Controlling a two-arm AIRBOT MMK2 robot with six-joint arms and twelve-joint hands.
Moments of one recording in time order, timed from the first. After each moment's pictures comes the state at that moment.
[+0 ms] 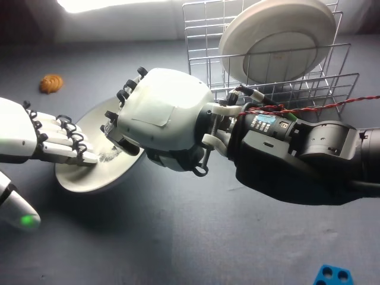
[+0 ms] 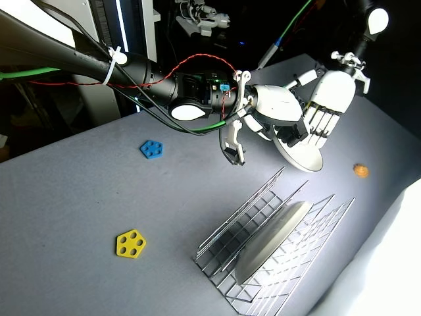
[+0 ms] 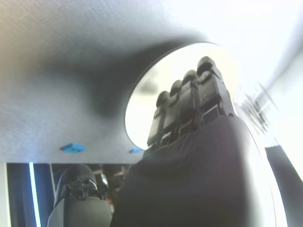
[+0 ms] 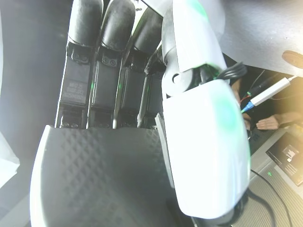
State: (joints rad) left arm 0.79 -0.98 1.62 1.57 -0.89 -0.32; right arm -0.38 -1.51 1.17 0.14 0.52 -1.49
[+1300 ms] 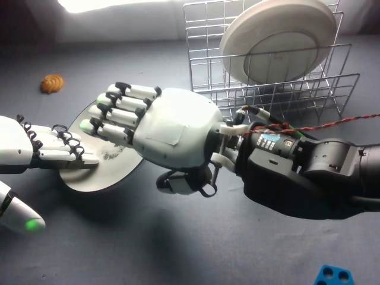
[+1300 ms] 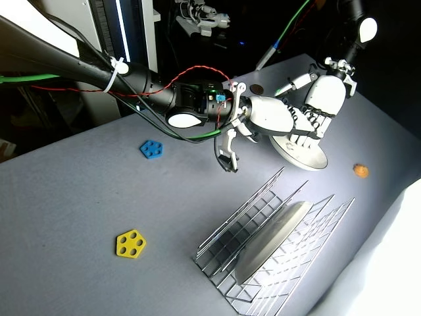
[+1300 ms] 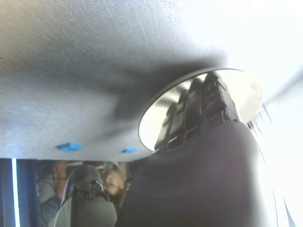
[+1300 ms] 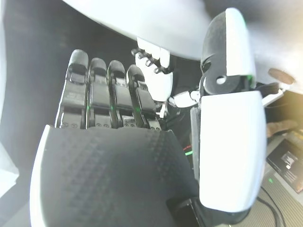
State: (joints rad) left arm 0.96 -1.02 1.64 1.44 -0.88 -0.34; right arm -0.43 -1.56 1.24 0.14 0.54 -1.50
